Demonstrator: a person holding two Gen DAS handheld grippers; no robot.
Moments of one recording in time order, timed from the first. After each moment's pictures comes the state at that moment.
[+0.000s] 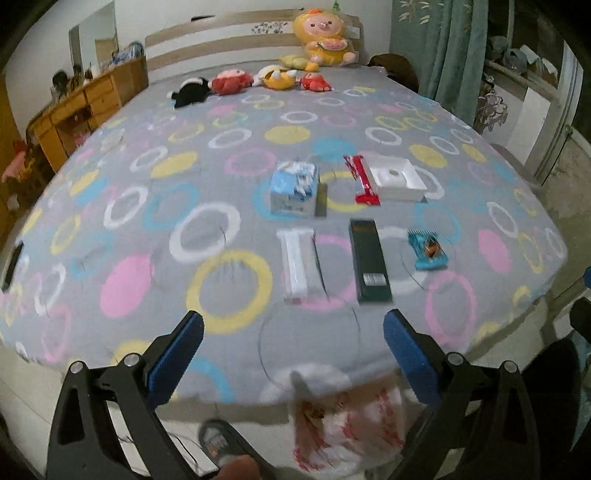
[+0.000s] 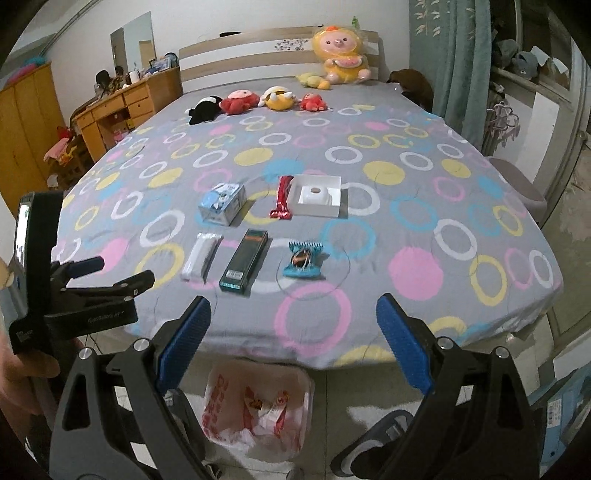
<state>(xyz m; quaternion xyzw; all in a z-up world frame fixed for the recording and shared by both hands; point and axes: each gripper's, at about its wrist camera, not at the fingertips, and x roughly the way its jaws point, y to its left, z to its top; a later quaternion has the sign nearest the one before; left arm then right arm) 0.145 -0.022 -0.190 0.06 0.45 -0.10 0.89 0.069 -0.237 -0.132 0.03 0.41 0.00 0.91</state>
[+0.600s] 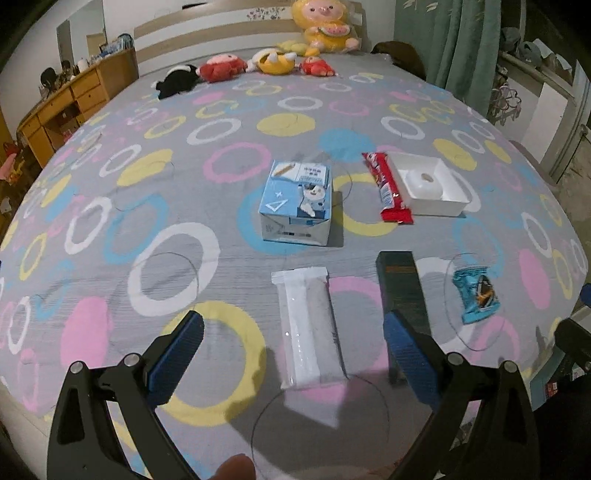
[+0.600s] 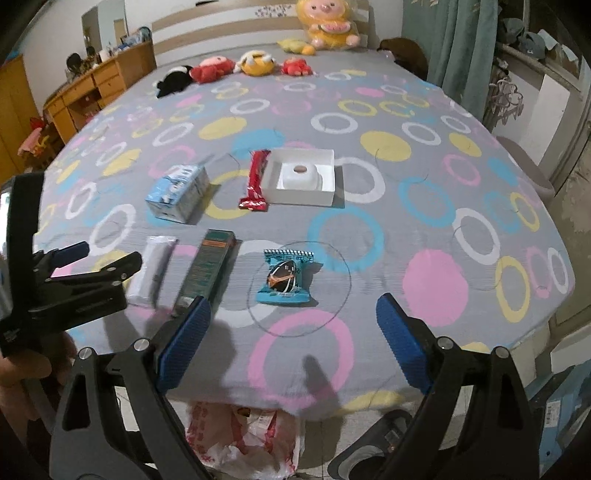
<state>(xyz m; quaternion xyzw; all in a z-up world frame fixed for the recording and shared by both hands) 0.238 -0.039 -0.248 0.06 0.47 -0.11 0.87 0.168 -0.247 -0.198 0.03 0.48 -0.04 0.88</state>
